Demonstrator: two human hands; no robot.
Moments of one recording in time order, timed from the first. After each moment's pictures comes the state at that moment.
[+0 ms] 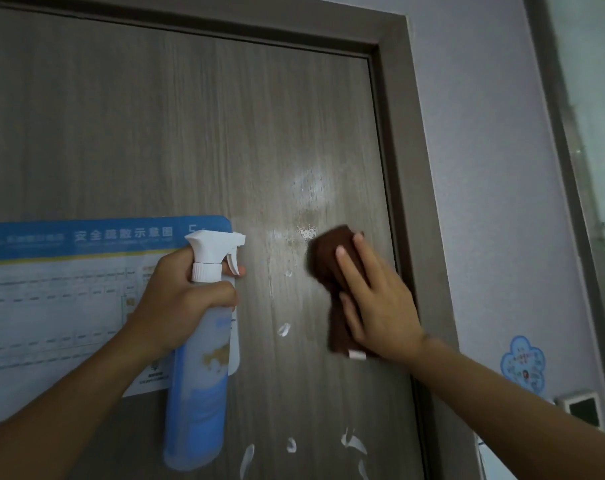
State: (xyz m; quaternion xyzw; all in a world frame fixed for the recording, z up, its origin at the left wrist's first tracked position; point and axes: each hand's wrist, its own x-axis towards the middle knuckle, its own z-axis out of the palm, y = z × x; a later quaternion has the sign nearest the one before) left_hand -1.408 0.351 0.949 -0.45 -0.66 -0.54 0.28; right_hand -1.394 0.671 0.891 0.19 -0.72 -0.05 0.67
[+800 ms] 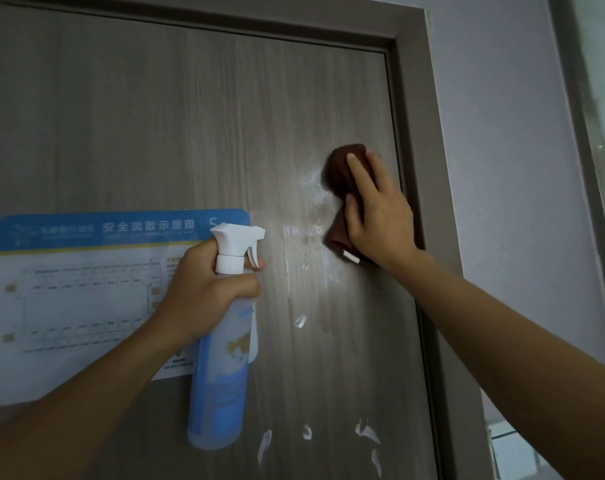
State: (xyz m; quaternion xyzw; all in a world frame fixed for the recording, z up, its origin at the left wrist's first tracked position) left_hand -1.402 0.355 0.949 -0.43 -0.68 -0.52 0.29; right_hand -1.394 0.647 1.006 0.11 -0.68 0.03 0.72
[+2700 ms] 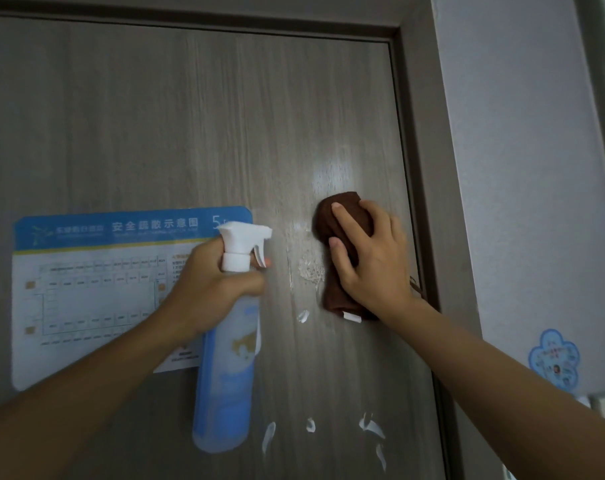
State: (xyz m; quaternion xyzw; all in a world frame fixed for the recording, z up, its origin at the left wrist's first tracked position) left_hand -1.381 0.360 0.952 -0.39 -0.71 -0.52 0.28; right_hand -1.398 0.626 0.938 0.11 -0.67 0.05 0.73
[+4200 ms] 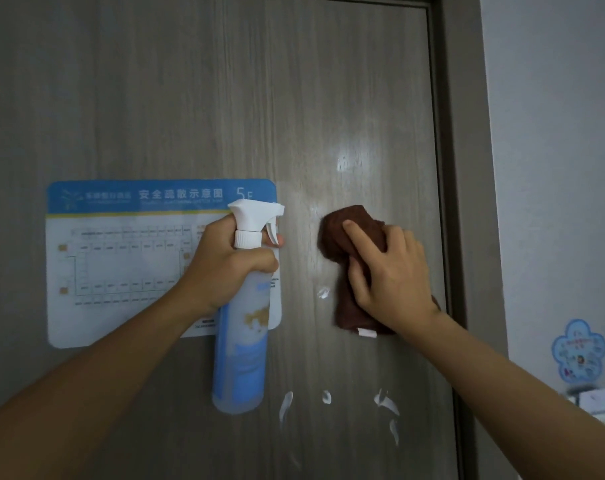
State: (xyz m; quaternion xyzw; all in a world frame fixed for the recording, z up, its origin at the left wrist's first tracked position) left_hand -1.396 0.347 0.943 -0.41 -0.68 -0.54 0.27; right_hand -1.393 0.615 0.893 0.12 -0.72 -0.02 0.69
